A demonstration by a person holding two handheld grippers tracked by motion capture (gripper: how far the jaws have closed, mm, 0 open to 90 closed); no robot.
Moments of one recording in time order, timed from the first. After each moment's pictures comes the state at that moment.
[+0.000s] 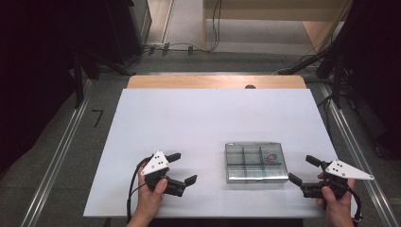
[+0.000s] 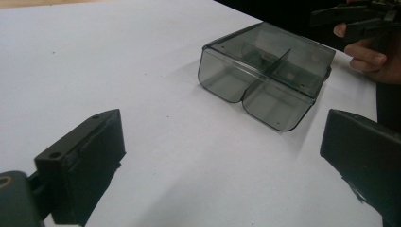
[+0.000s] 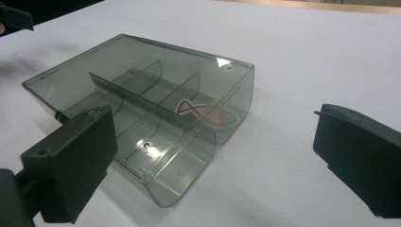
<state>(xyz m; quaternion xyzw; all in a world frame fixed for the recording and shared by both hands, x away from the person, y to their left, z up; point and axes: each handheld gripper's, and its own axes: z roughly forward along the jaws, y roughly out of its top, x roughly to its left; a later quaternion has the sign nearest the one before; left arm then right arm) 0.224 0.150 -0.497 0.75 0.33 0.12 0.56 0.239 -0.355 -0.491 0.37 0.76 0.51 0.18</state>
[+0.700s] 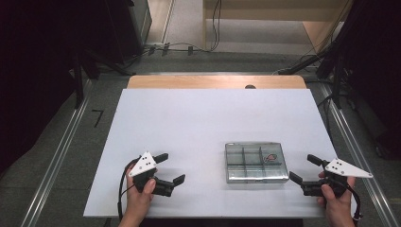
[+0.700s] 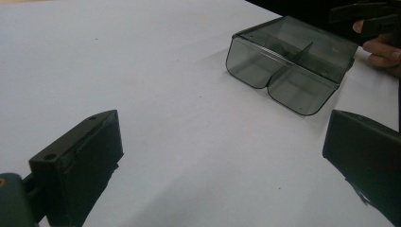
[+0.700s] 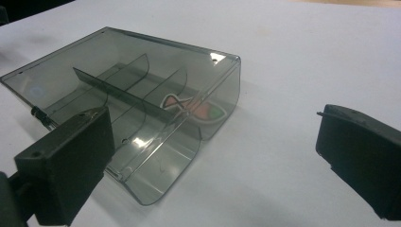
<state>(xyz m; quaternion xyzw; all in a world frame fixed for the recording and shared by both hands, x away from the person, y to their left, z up) 0.218 0.180 -0.500 0.75 0.36 0.13 0.54 0.245 -0.359 -0.495 0.38 0.76 0.50 0.18</state>
